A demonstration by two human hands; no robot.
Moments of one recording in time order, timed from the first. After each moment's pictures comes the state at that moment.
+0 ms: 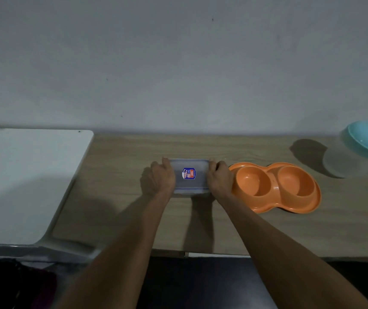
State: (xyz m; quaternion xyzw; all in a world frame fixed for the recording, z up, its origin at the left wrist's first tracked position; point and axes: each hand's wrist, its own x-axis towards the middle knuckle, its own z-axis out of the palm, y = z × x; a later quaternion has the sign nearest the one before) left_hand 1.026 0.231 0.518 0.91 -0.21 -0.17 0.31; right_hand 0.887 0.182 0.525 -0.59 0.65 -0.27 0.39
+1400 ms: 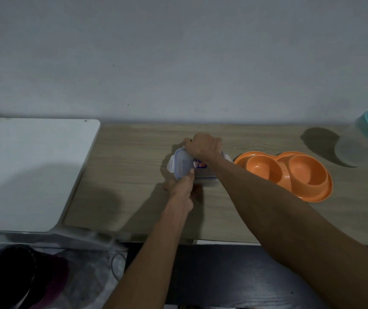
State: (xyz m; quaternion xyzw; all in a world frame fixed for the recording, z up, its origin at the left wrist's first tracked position) left_hand 0.985 0.258 0.494 0.62 0.09 -0.51 0.60; right_hand 0.963 0.135 0.534 -0.81 0.56 -0.02 0.18
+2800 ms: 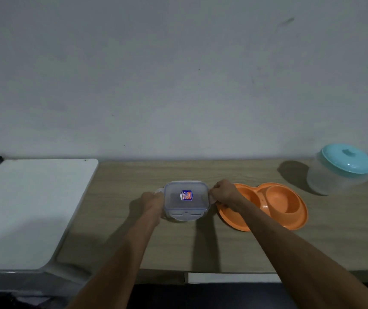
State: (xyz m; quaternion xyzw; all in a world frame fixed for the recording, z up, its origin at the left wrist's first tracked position) left_hand 1.030 0.256 0.556 0.81 -0.09 -0.35 0.46; right_hand 0.846 0.153 0.563 -0.68 0.60 -0.07 0.42
